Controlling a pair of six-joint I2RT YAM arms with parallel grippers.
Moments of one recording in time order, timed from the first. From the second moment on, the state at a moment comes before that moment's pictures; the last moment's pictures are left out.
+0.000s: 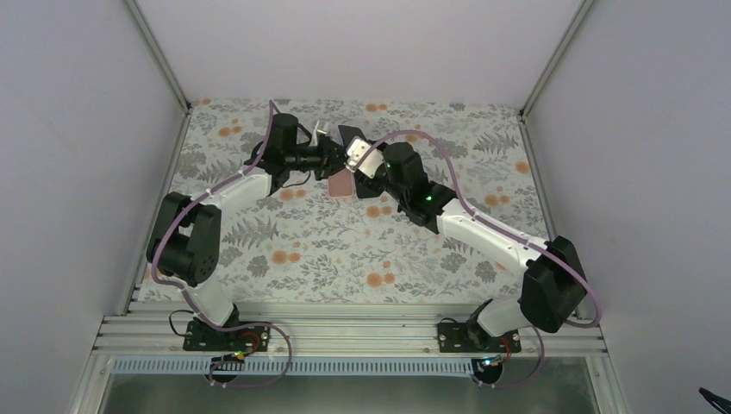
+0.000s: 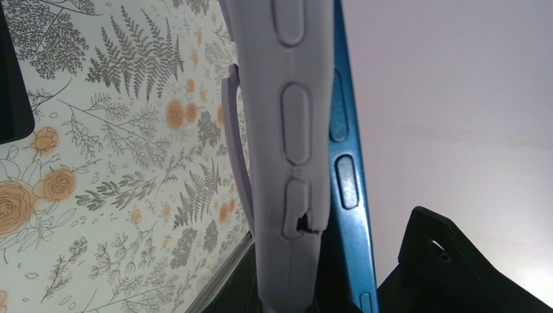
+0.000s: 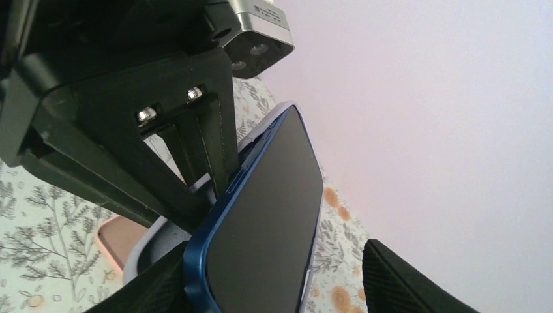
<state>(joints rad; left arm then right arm) -0.38 1.72 1.15 0.17 0.93 -1.23 0.74 1.45 1.10 -0.03 0.21 -0.58</state>
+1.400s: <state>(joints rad) -0.40 1.74 1.17 0.12 0.86 -1.12 0.74 1.51 1.14 -0.04 0.27 -0.75</state>
